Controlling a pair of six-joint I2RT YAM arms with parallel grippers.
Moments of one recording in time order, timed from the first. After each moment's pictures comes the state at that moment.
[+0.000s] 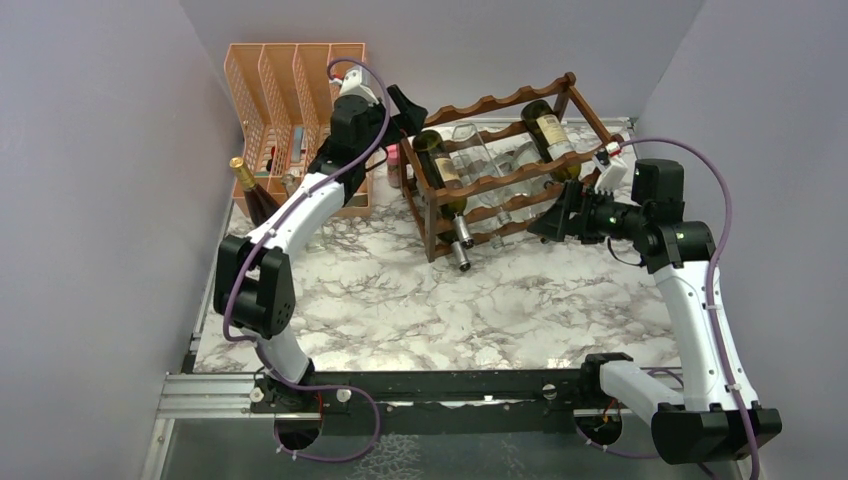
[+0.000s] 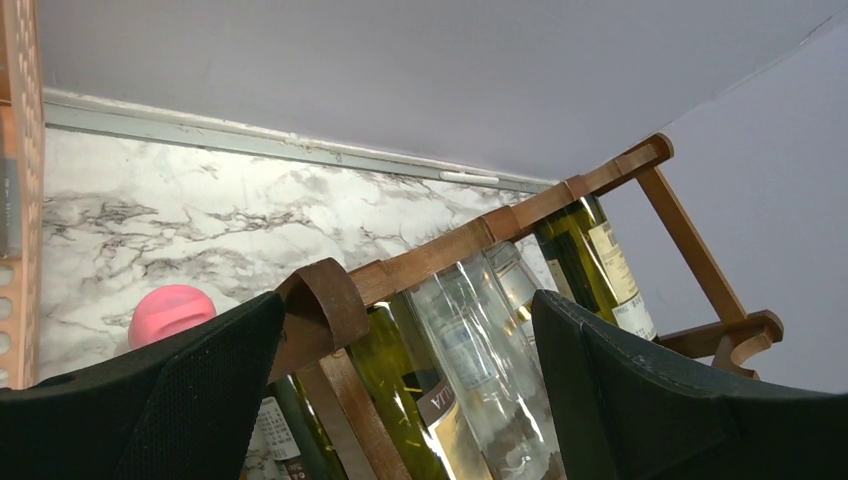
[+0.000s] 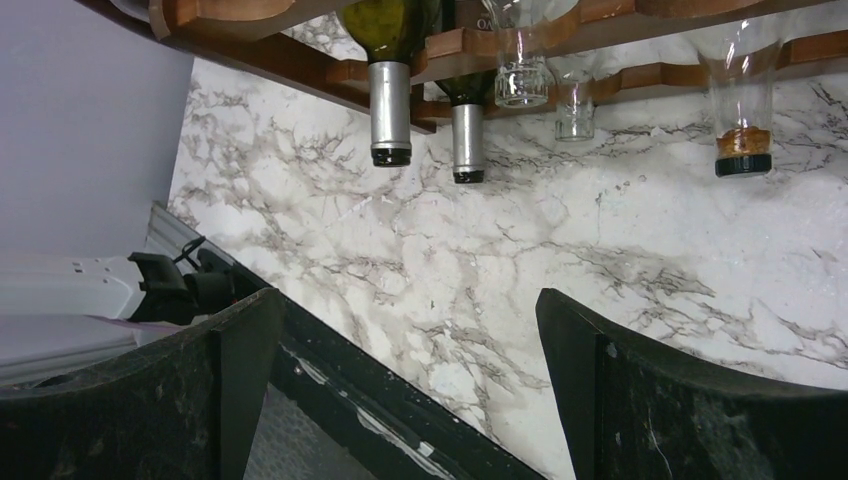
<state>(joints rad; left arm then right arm) -0.36 1.70 1.42 0.16 0.07 -0.65 0.04 1.02 1.19 -0.86 -0.64 0.23</state>
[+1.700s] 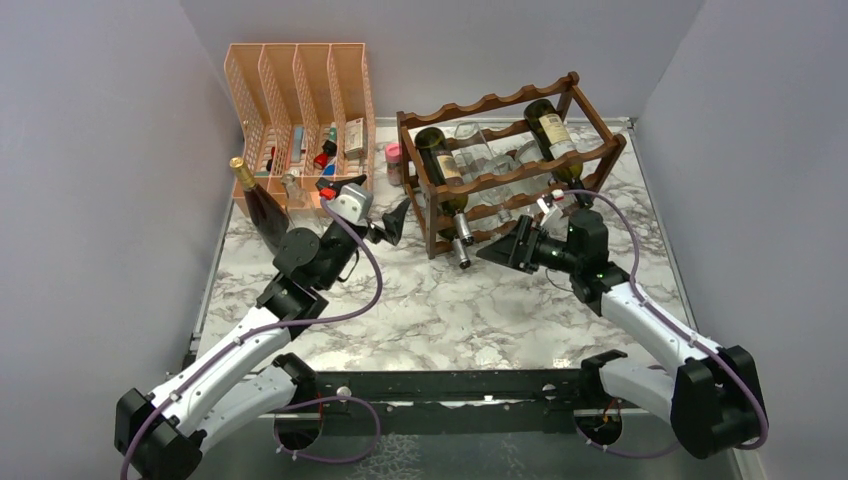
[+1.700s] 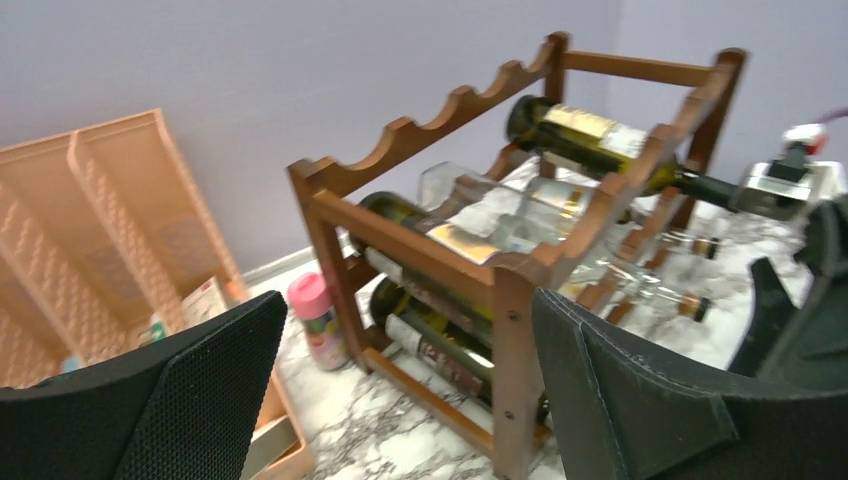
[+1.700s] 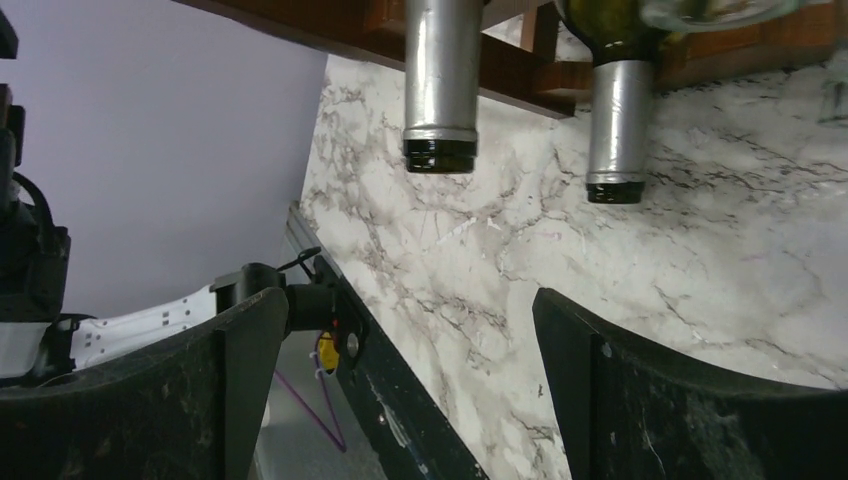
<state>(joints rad) -0.66 0.83 0.66 0.38 -0.04 0.11 0.28 1.06 0.51 0.15 -0.72 0.77</state>
